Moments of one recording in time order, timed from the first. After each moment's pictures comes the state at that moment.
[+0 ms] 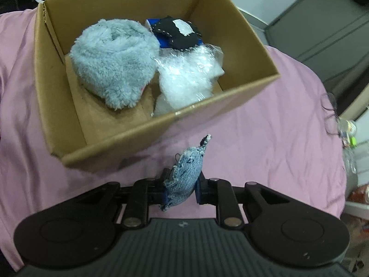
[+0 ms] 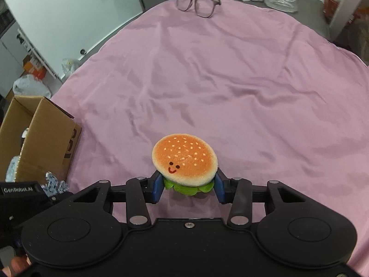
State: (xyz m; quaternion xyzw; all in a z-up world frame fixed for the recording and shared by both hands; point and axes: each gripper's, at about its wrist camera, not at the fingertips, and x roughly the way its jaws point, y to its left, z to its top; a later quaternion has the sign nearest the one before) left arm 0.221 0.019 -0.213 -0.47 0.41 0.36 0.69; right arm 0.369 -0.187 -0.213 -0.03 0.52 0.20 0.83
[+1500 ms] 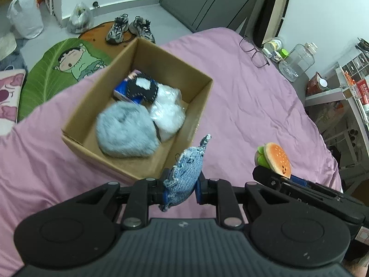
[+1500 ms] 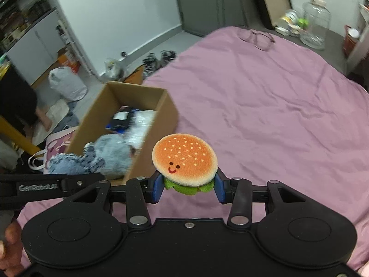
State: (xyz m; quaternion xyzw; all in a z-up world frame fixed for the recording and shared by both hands) left arm 0.161 0.078 -0.114 -0.29 0.49 0.11 0.82; right arm 0.249 -0.106 -0.105 -0.05 0.48 0.26 0.84
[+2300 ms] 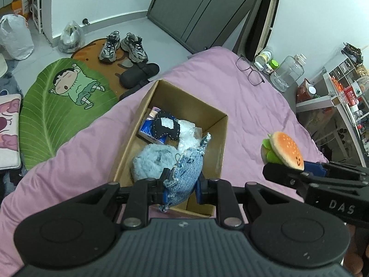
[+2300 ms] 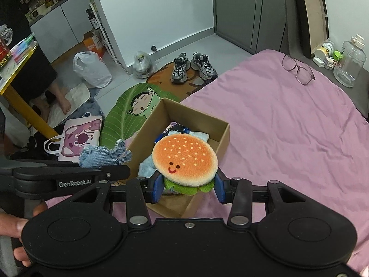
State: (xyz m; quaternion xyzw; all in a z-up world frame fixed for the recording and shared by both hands) left arm 0.157 0.155 -0.093 -0.27 0.47 0.07 0.84; right arm 0.245 -0.020 -0.047 -0.11 0.48 0.31 0.82
